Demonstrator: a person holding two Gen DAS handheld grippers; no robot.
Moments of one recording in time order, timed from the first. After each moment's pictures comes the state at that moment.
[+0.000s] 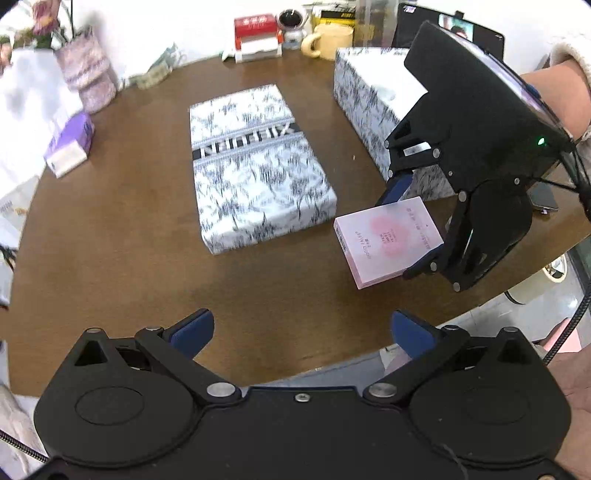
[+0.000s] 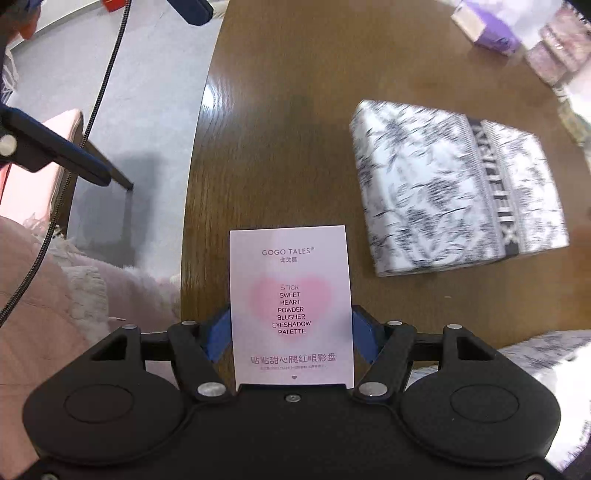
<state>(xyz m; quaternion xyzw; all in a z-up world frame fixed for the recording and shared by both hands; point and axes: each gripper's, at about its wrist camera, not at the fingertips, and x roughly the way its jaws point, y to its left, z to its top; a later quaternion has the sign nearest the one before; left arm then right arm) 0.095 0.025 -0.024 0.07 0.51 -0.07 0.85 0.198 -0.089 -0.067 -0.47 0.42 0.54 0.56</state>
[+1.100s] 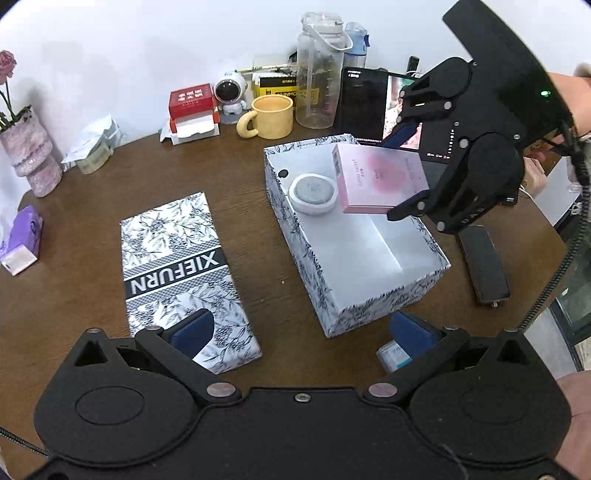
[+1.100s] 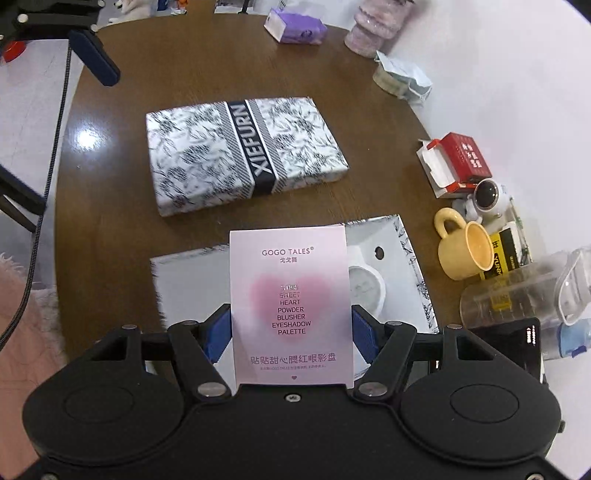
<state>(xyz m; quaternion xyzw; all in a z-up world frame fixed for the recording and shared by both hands) 0.204 -0.063 0.021 0.05 0.47 -0.13 0.87 0.325 -0.210 0.026 -0.45 0.38 0.42 0.69</state>
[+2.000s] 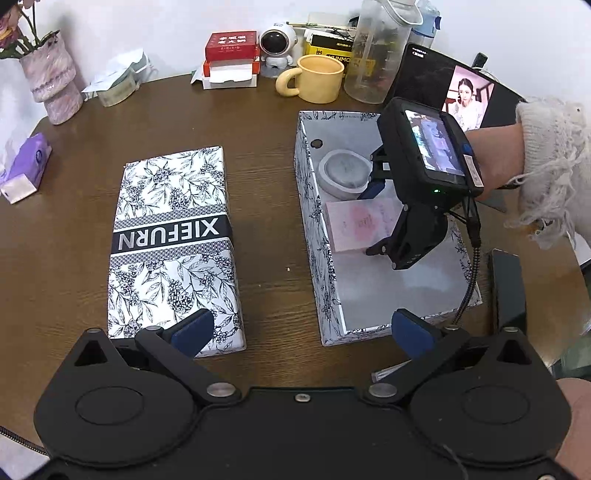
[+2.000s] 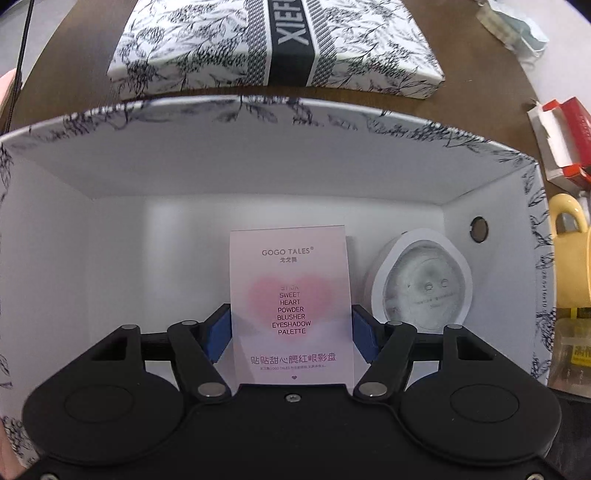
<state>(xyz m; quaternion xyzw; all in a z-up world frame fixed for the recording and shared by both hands) 0.246 -0.075 -0.010 -0.02 0.53 -0.04 0.85 0.393 -0.197 -0.128 -0.52 0.43 0.49 0.56</state>
